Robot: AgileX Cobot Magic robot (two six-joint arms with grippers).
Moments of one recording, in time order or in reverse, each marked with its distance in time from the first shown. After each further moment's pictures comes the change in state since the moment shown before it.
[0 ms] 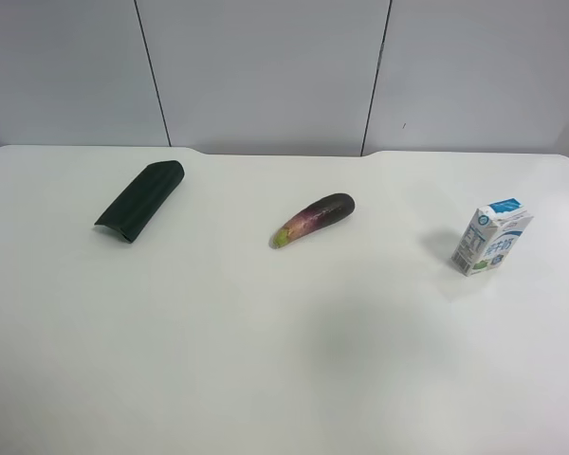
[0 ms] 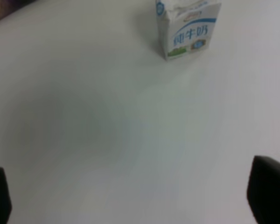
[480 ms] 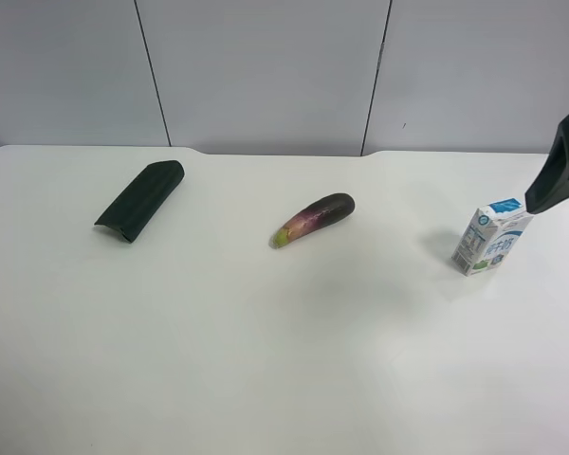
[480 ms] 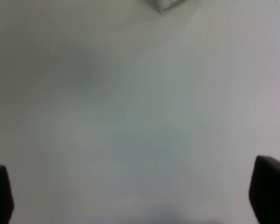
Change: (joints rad) left arm 0.000 0.000 0.000 0.000 0.000 0.000; right arm 0.000 0.359 -0.152 0.000 0.069 0.165
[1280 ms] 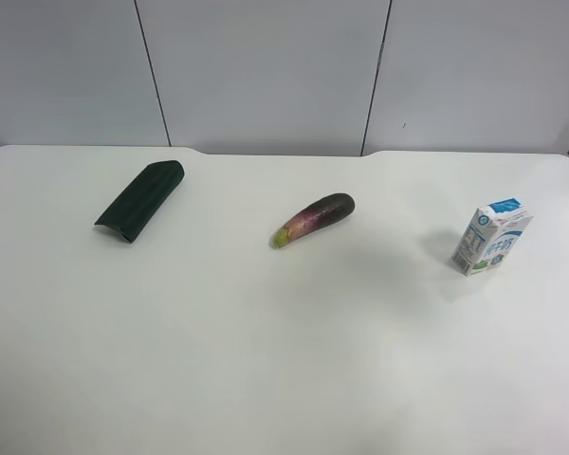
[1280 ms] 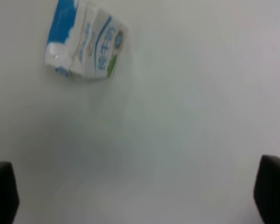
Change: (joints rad) left arm 0.000 0.000 0.000 0.000 0.000 0.000; right arm -0.004 0.074 -0.062 -0.222 0.000 0.866
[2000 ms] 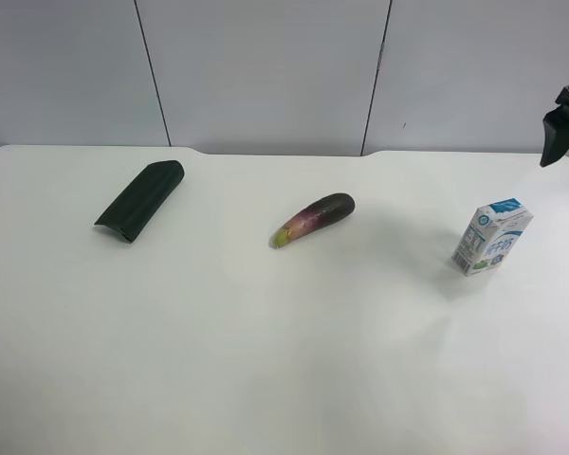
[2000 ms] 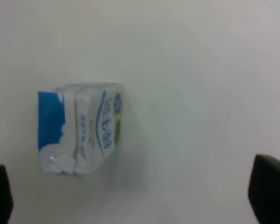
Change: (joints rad) left arm 0.000 0.000 0.000 0.000 0.000 0.000; right arm -0.148 0.283 0.000 -0.002 -0.237 0.107
